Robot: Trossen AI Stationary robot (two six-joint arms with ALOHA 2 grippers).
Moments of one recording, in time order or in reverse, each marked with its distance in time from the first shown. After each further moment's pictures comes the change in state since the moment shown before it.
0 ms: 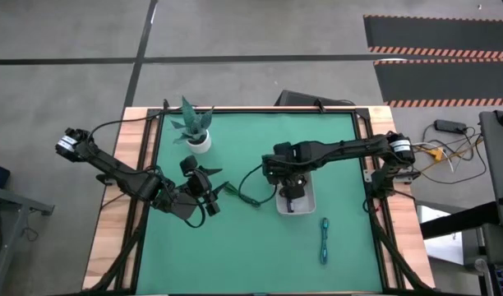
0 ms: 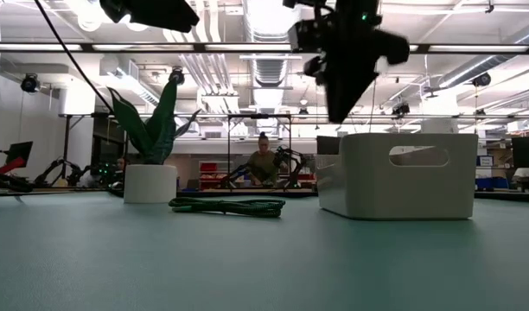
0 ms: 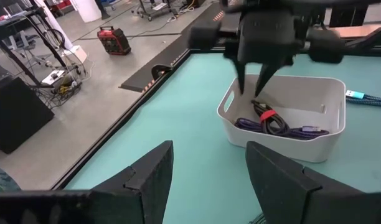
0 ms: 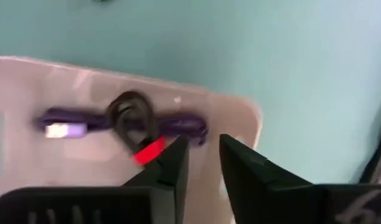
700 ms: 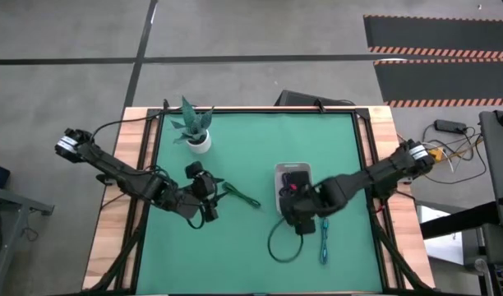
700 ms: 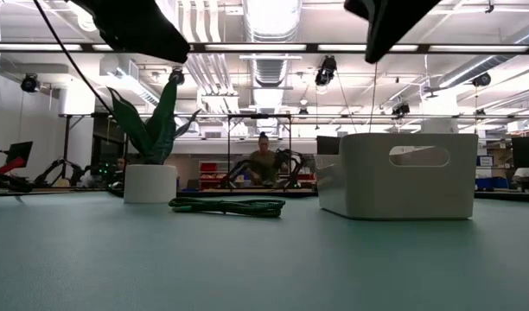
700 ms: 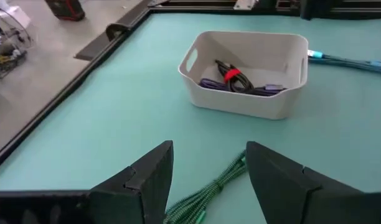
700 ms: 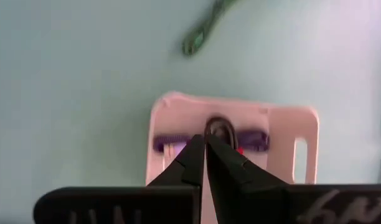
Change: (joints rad) left arm 0.022 0.003 -0.078 0.003 0.219 -0.081; right arm 0.368 -0.114 -0.038 0.023 0.154 0.435
